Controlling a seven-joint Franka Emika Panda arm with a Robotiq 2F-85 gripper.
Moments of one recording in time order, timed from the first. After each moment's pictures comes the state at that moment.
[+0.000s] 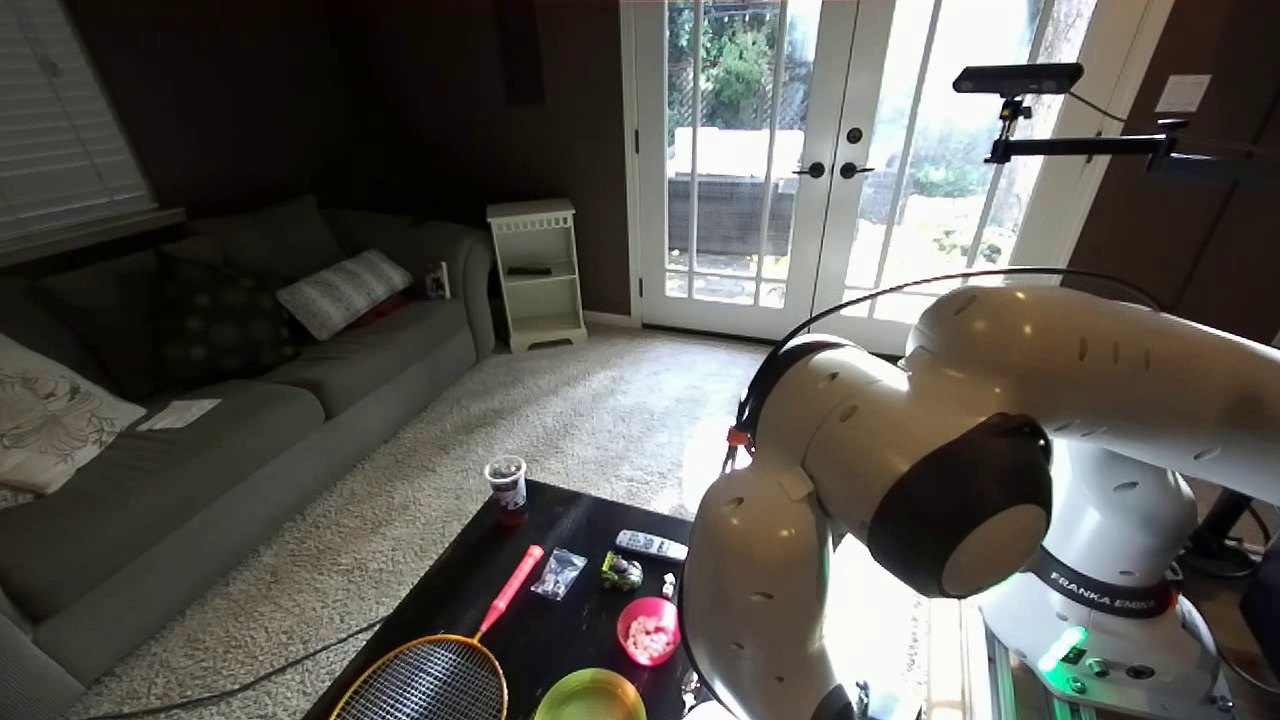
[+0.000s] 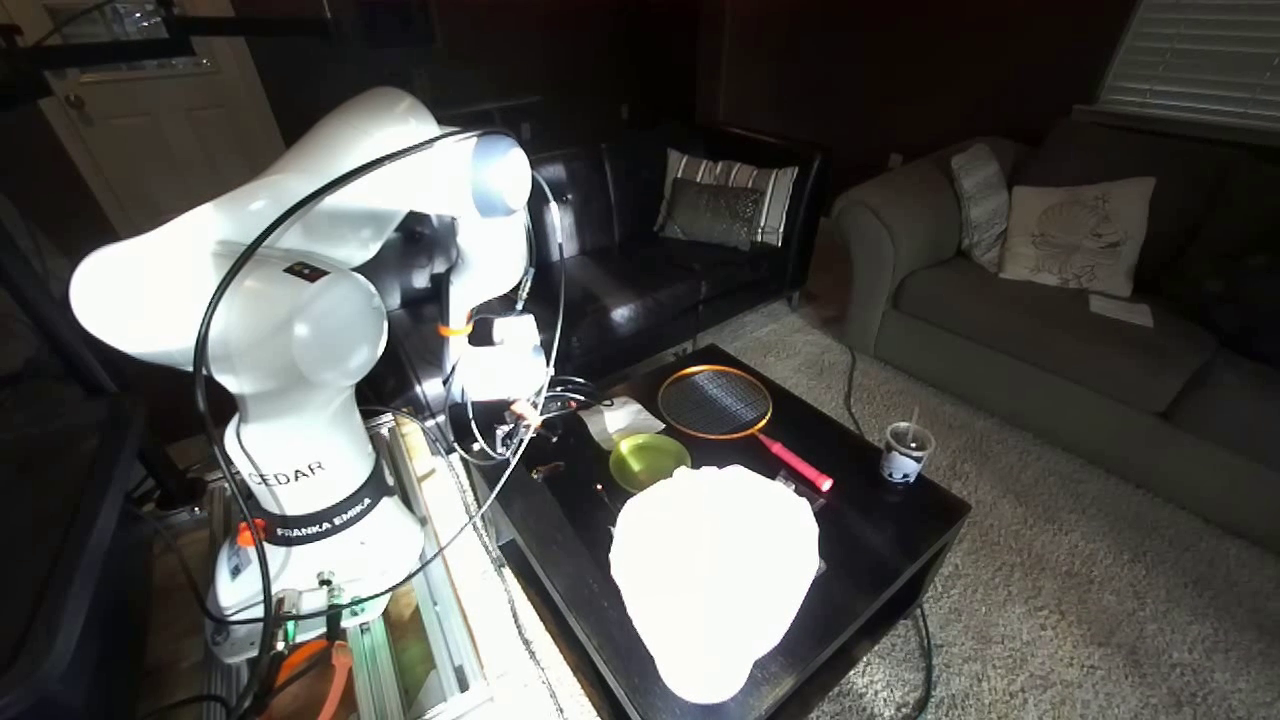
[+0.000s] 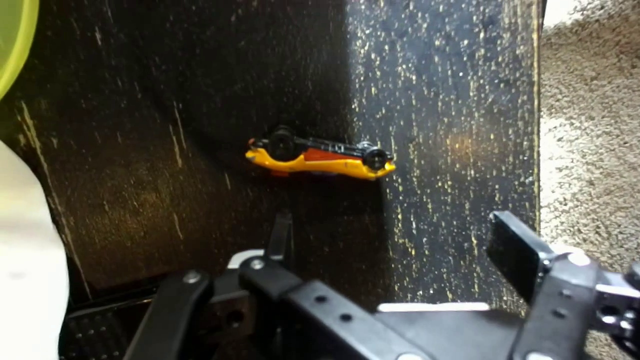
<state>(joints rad) 0.75 1.24 0.01 -1.88 -0.42 2.99 -0.35</state>
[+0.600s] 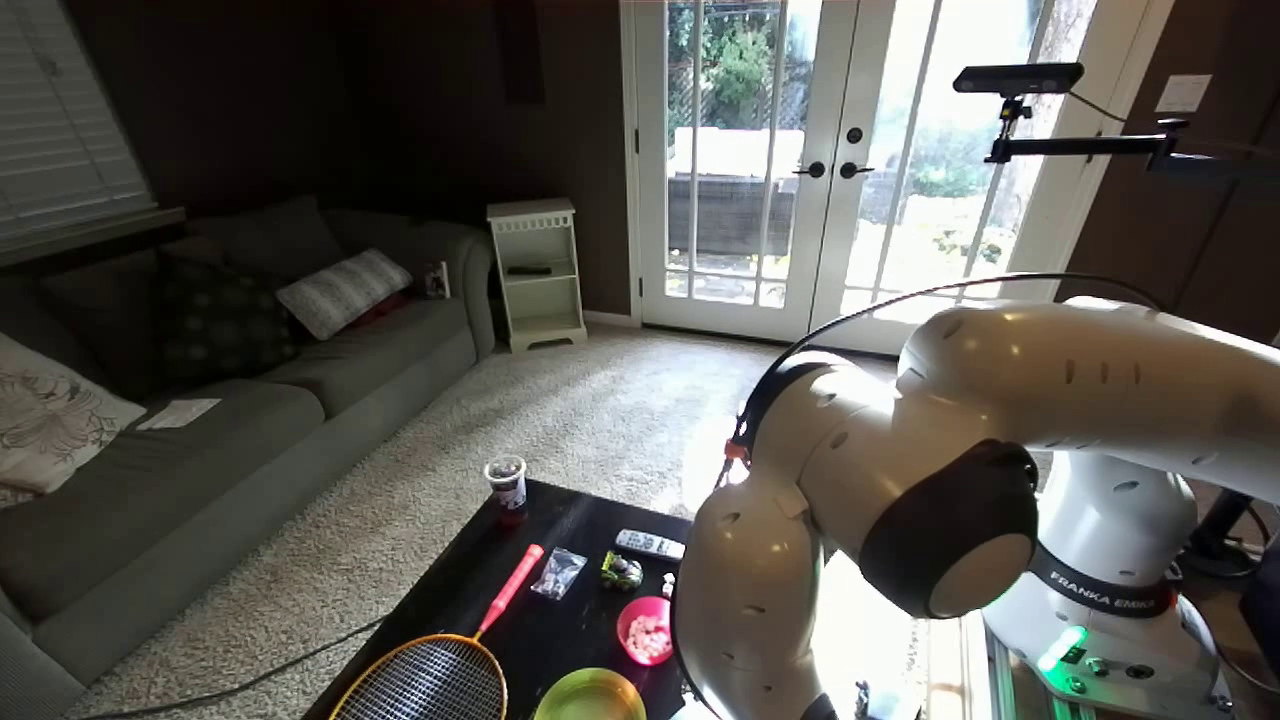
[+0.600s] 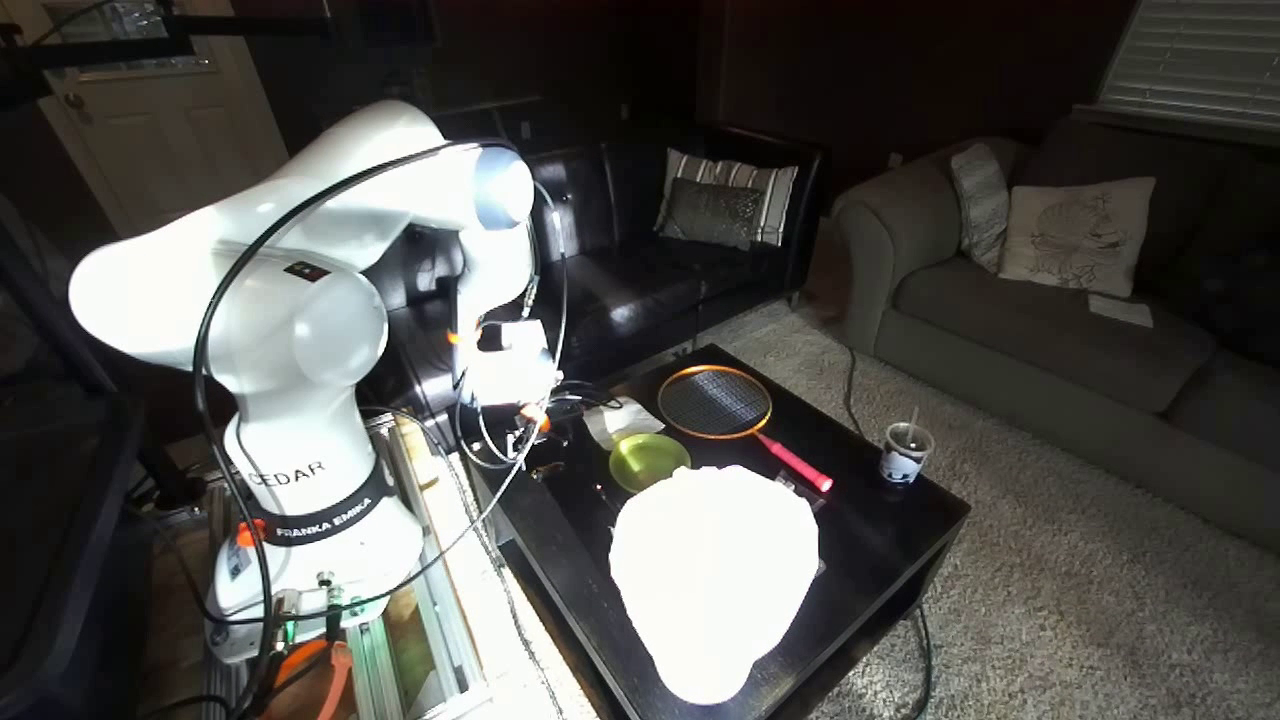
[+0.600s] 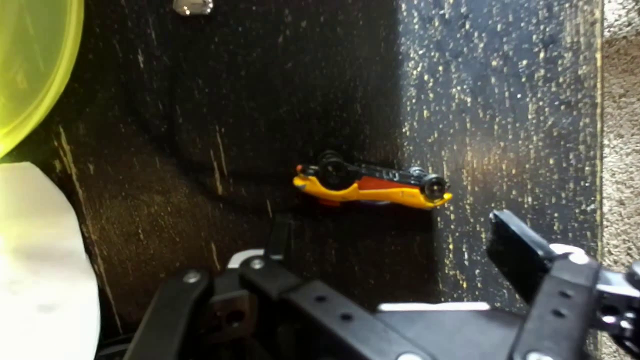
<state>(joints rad) 0.75 1.30 -0.01 -1.79 -0.43 2.94 -0.35</state>
